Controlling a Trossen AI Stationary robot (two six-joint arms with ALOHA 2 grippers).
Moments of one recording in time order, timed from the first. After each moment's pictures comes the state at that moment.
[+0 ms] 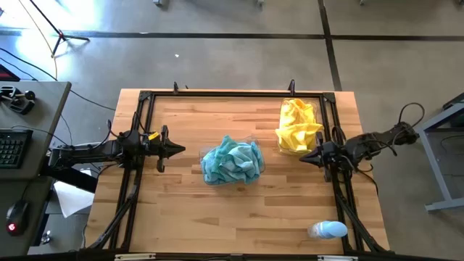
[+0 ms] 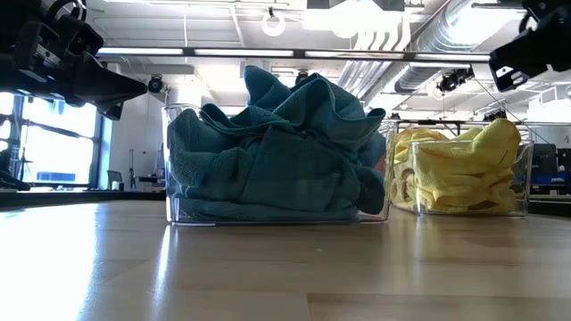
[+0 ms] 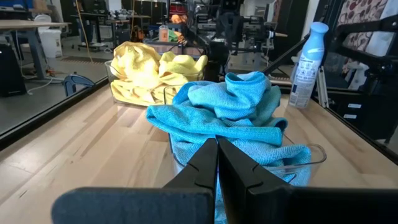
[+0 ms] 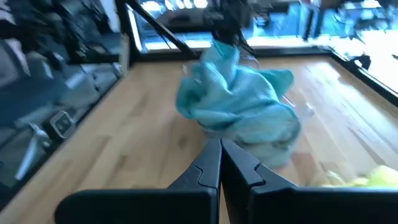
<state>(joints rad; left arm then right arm) 0.12 0.11 0.01 0.02 0.06 -0.05 0.39 0.18 0.33 -0.43 0.28 0.15</state>
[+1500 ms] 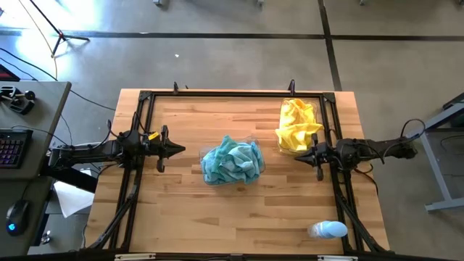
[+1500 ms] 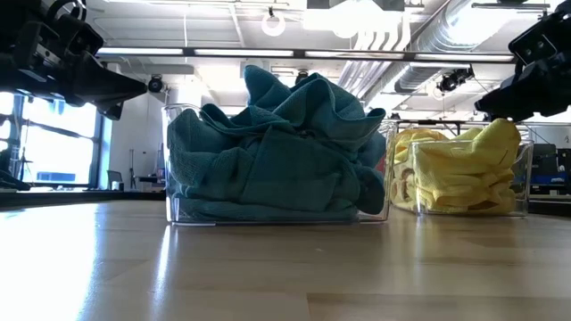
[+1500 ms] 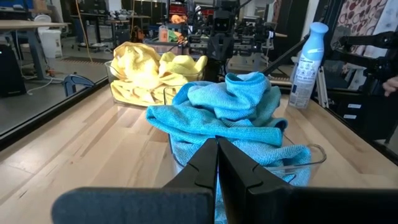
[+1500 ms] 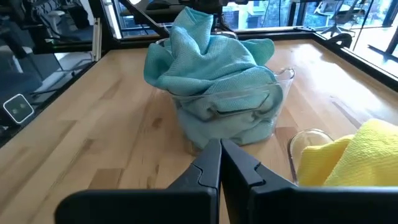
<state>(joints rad) 0.12 0.11 0.01 0.02 0.06 -0.05 0.18 0.01 0.12 -0.37 0.14 0.09</state>
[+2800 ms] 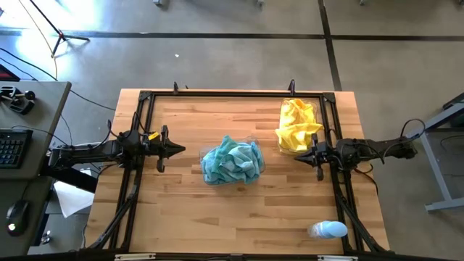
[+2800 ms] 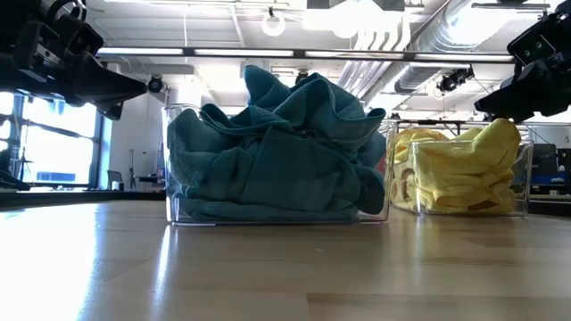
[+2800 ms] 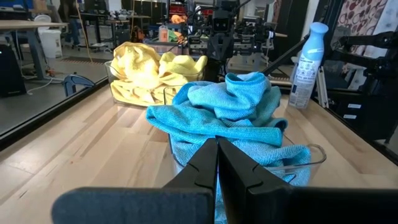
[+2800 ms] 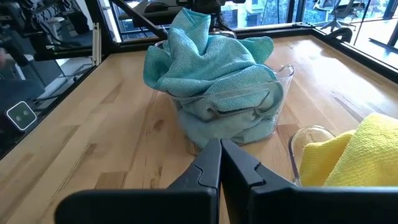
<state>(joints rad) 0.12 0.11 0.01 0.02 0.06 -0.05 0.18 0.01 0.12 -0.37 0.14 0.13</state>
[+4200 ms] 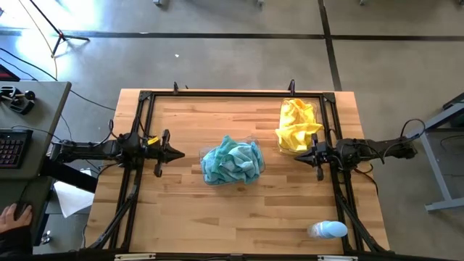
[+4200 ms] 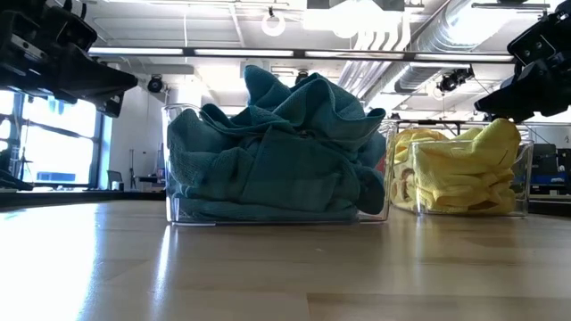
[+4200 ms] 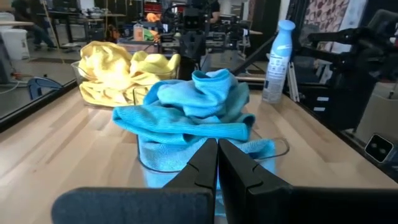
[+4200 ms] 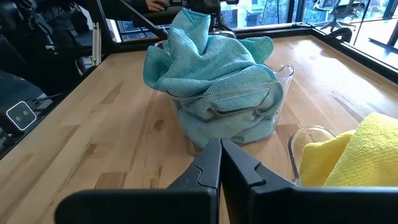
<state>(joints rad) 0.01 0.11 0.01 0.02 0.06 -0.05 0.18 0.01 0.12 -0.37 0.15 0.13</state>
